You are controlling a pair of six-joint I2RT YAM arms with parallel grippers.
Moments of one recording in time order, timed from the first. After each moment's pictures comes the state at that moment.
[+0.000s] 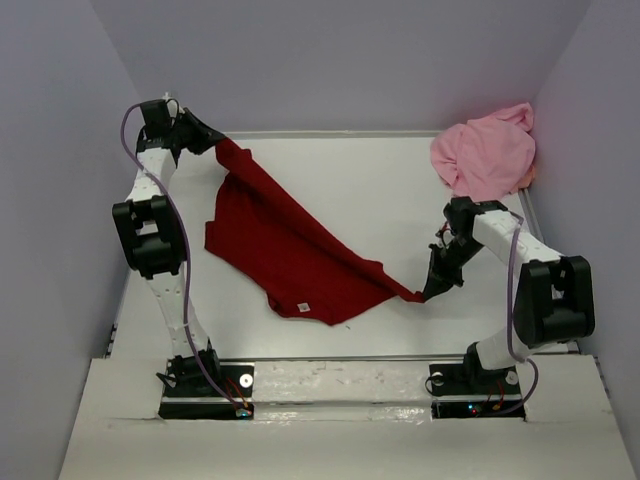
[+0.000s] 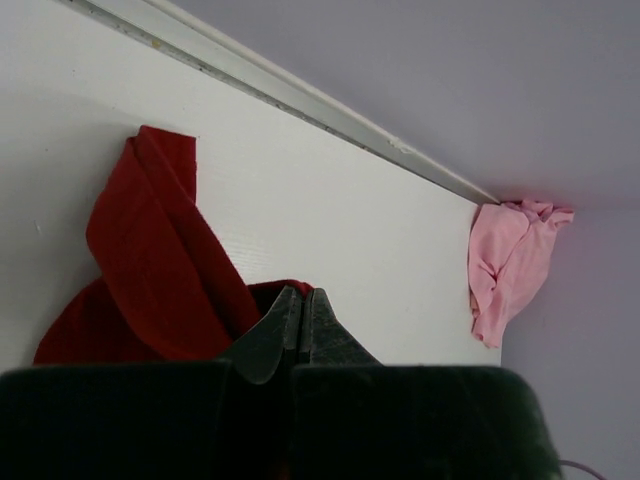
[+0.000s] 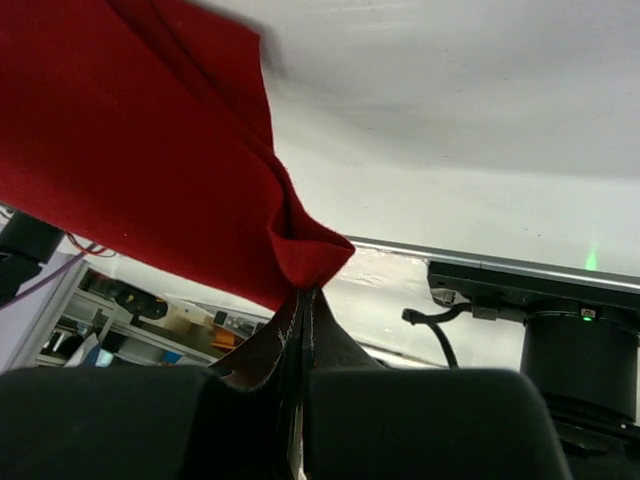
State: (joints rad) left arm 0.19 2.16 1.91 -0.24 0.60 -0.69; right arm 0.12 1.53 1.03 -1.19 -0.43 0.39
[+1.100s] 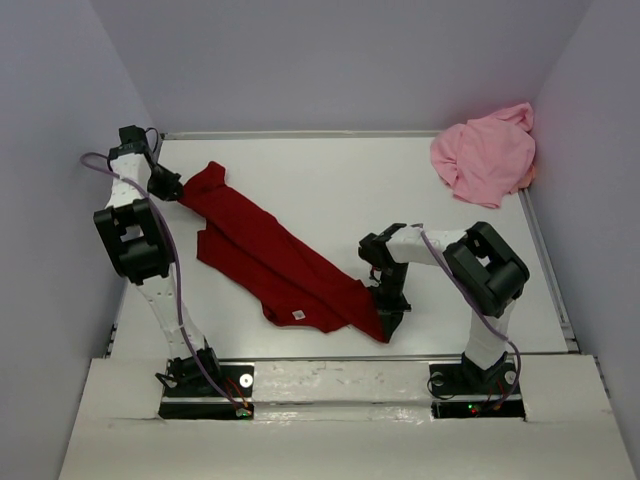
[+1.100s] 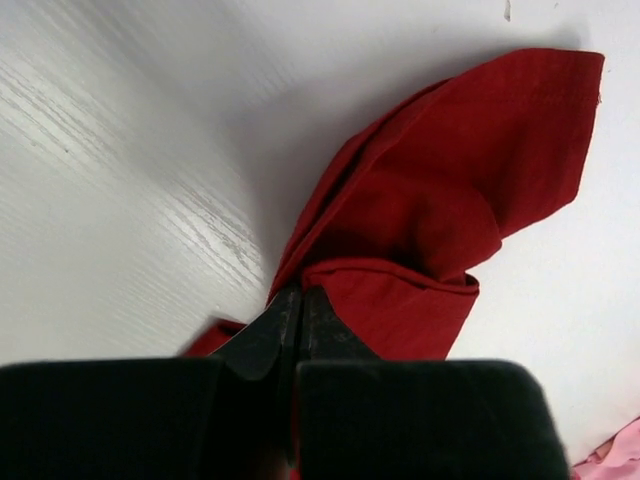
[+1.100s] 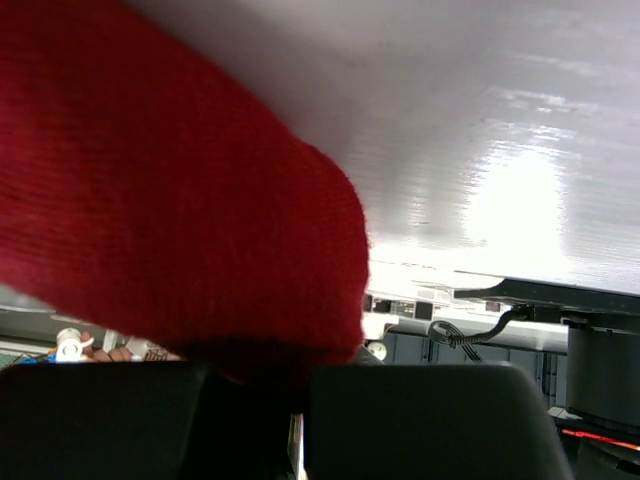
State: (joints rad) left arm 0.33 2.14 1.87 -0.86 0.10 -0.70; right arm 0.69 1.88 1.08 -1.13 -0.43 0.53
